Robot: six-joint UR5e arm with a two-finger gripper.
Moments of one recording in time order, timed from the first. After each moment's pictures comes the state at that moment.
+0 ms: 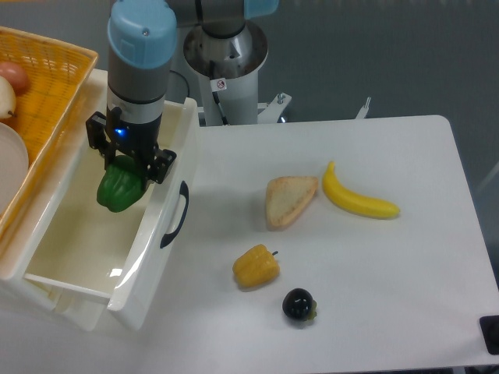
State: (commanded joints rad) arm 2.17 -1.71 -1.53 -1.40 1.27 0.56
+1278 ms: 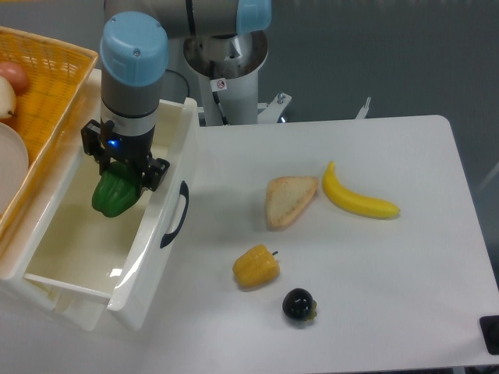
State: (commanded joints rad) arm 2.16 -1.73 -1.53 -1.39 1.27 0.57
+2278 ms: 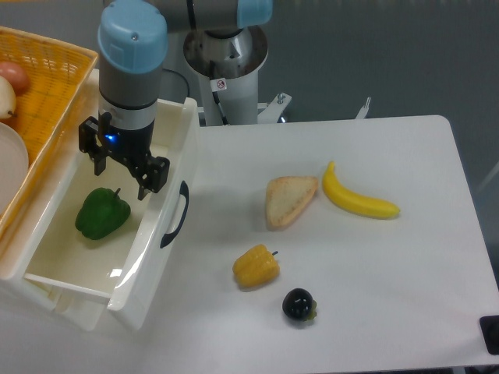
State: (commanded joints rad) arm 2.21 -1.71 -1.52 -1.32 1.27 0.58
